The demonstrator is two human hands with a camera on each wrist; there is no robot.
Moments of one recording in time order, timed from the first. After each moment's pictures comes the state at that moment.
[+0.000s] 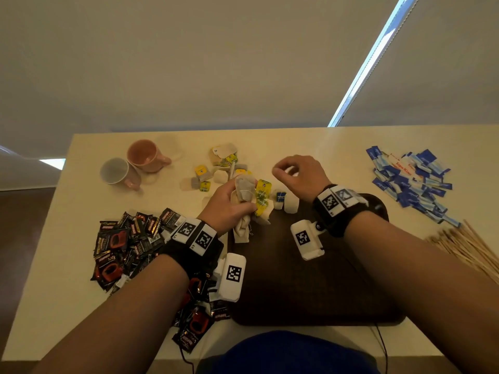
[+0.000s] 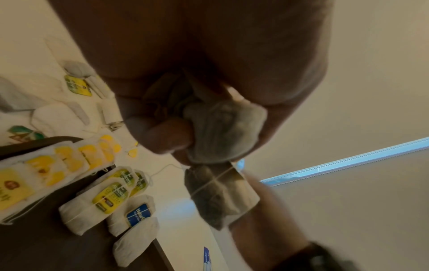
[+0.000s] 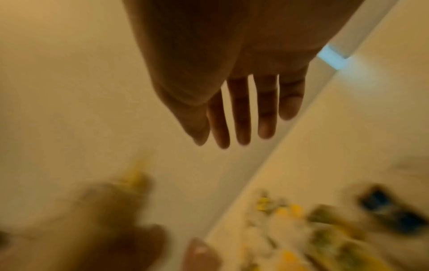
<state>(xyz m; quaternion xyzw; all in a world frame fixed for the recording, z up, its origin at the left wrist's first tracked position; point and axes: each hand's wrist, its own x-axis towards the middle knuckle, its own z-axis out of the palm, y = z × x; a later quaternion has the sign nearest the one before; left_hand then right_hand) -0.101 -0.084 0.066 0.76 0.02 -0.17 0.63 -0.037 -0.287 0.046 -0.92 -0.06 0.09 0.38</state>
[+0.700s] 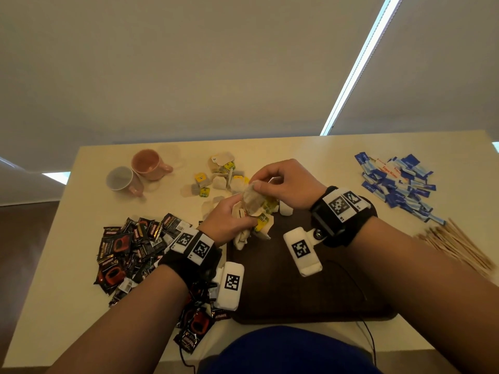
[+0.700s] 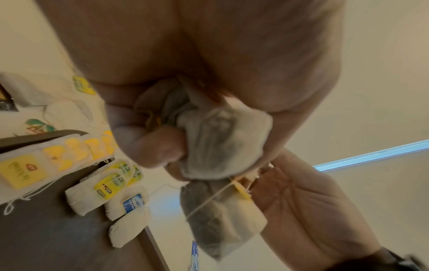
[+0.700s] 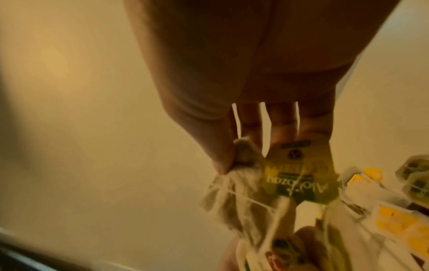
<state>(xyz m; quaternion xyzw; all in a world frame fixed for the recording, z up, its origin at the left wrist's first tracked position) -0.127 -0.083 0.078 0.76 -0.03 -0.22 0.61 -0.076 -0.268 0.121 -0.84 -0.14 0.18 0.49</state>
